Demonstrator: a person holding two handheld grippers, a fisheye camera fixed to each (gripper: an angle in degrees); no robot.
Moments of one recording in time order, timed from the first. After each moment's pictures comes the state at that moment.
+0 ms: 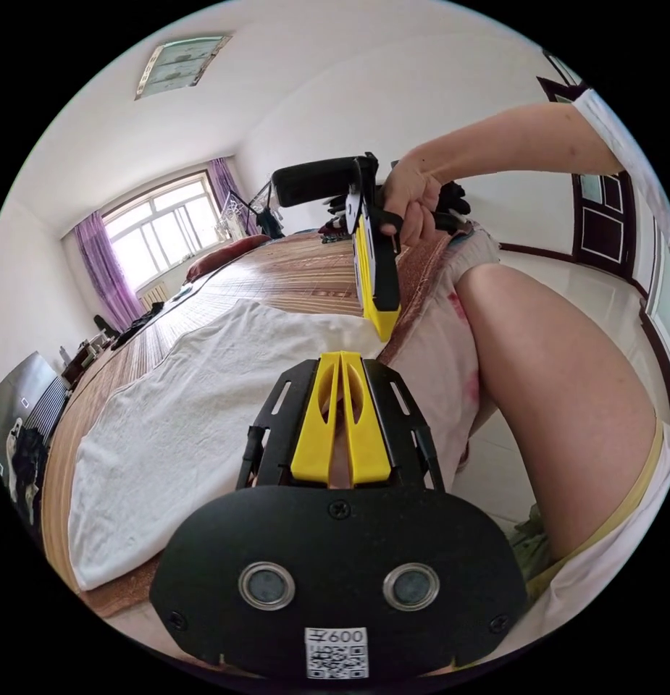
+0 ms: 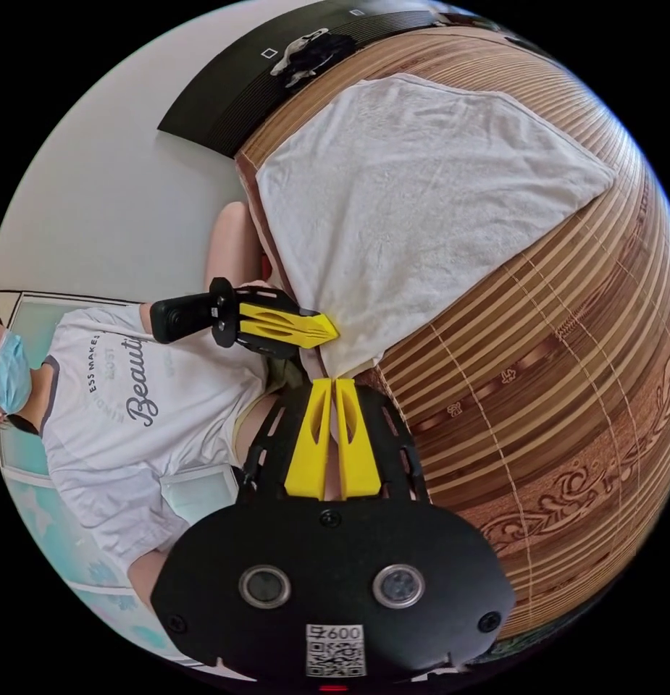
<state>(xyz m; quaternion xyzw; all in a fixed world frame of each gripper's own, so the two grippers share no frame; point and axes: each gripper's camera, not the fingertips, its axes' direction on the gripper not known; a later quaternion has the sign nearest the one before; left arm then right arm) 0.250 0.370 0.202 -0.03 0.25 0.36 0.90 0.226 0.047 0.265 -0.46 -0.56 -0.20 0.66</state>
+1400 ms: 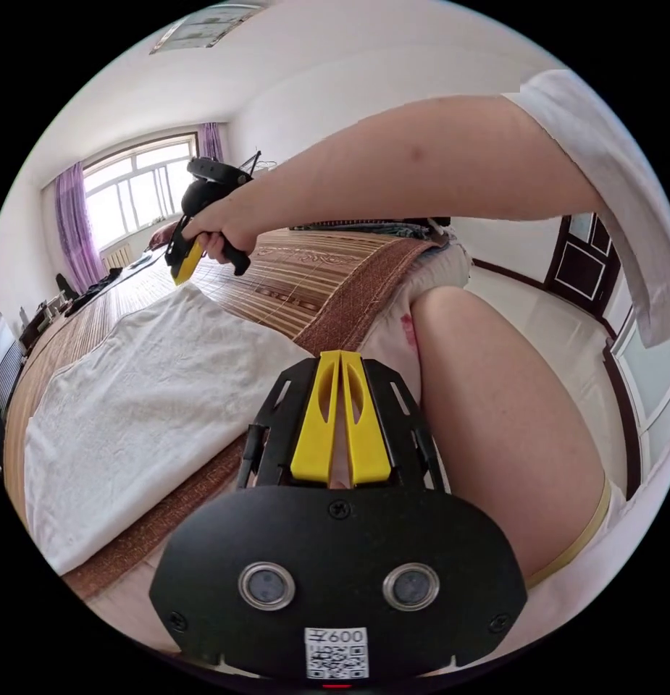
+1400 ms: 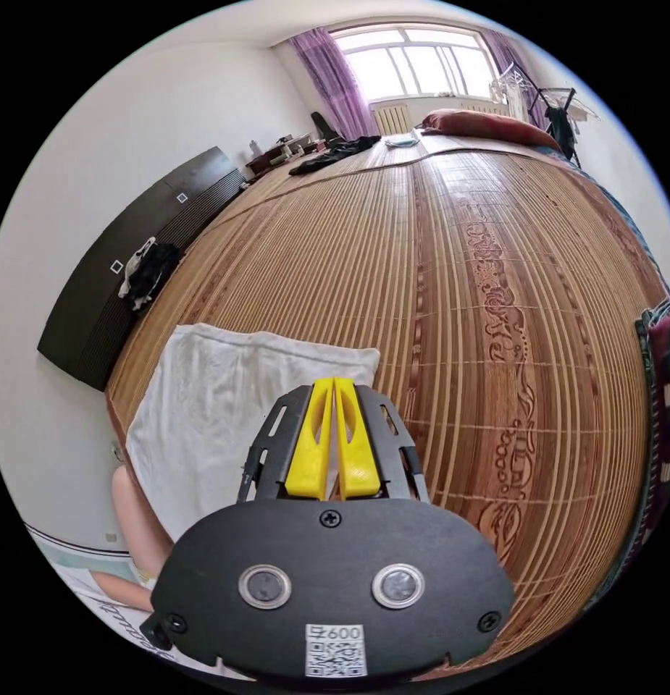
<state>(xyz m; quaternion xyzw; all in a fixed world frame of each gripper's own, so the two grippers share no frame) 0.293 0.366 0.209 -0.10 0.32 0.29 0.89 0.171 -0.024 0.368 -0.29 -0.28 0.07 0.91</state>
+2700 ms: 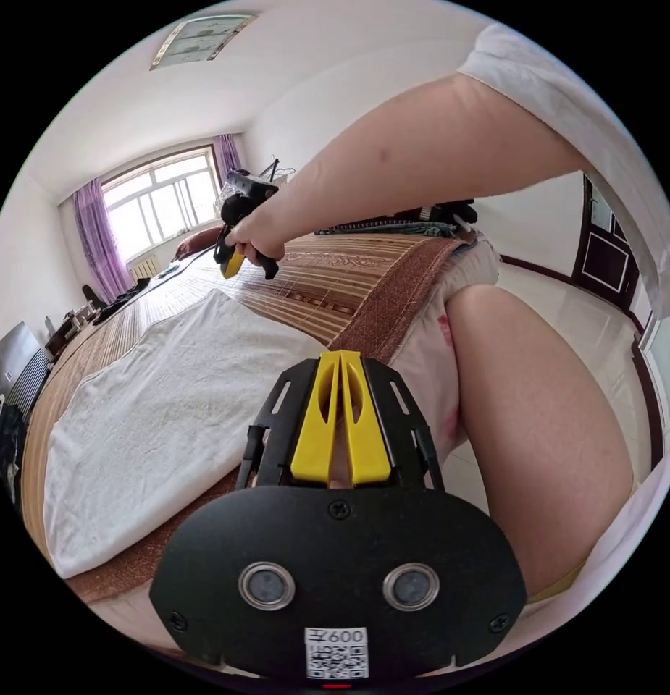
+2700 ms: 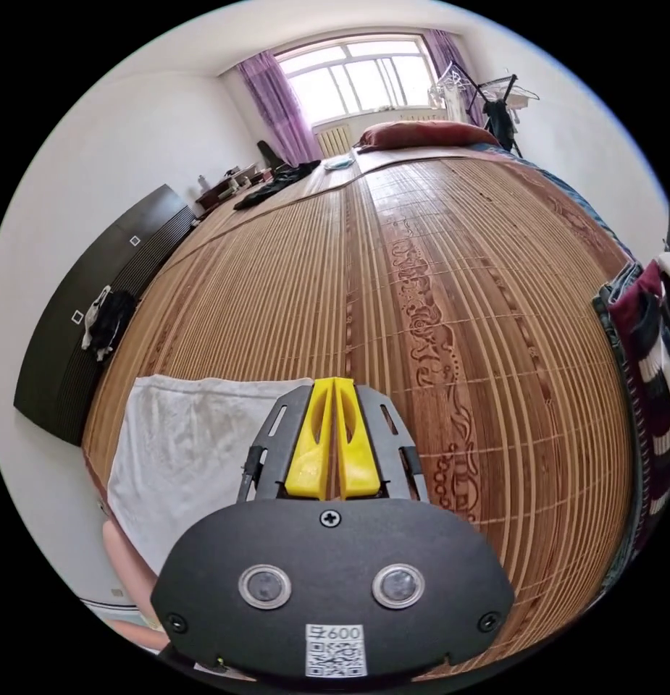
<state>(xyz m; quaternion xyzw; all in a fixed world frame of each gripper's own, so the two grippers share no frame) 0.225 0.350 0.209 -0.07 0.27 0.30 0.91 0.199 0.011 0.414 -0.23 -0.24 0.12 0.94</state>
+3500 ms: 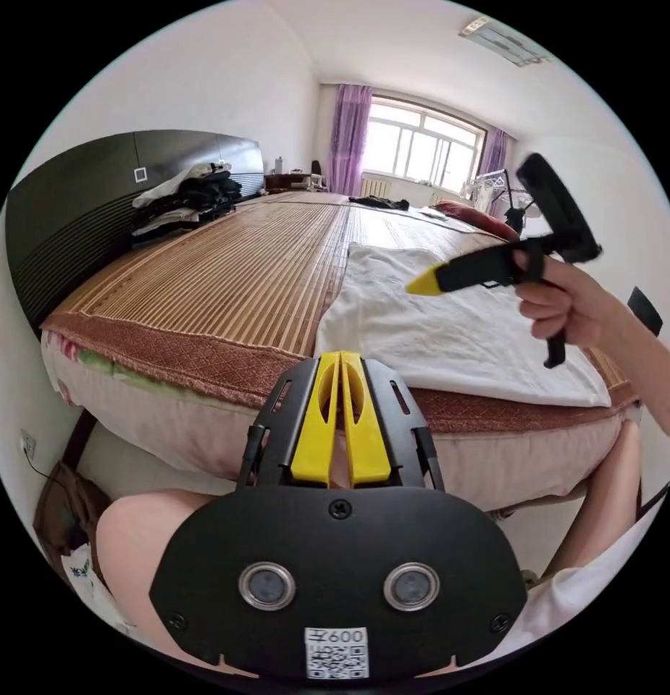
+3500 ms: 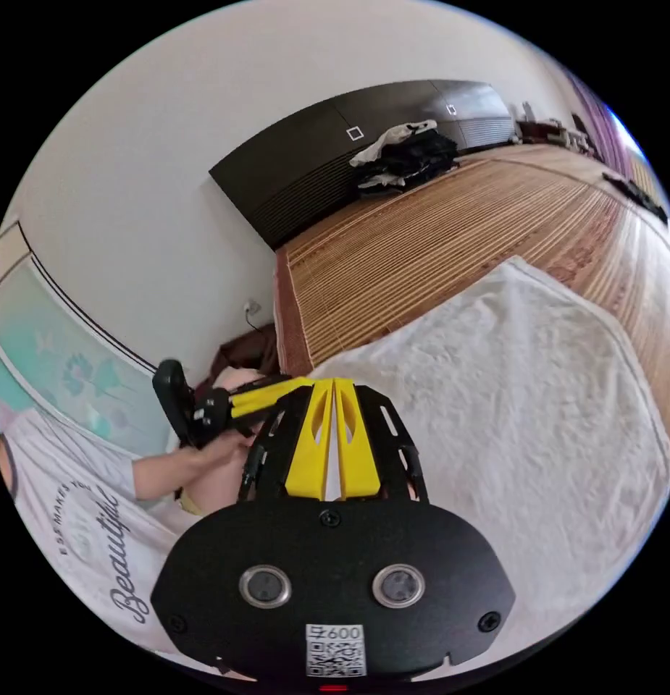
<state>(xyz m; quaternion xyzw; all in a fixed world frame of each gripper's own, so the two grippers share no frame) -0.249 0.307 0.173 -0.12 -0.05 0.00 0.99 -0.228 0.020 0.378 -0.28 -0.67 -0.16 0.67</state>
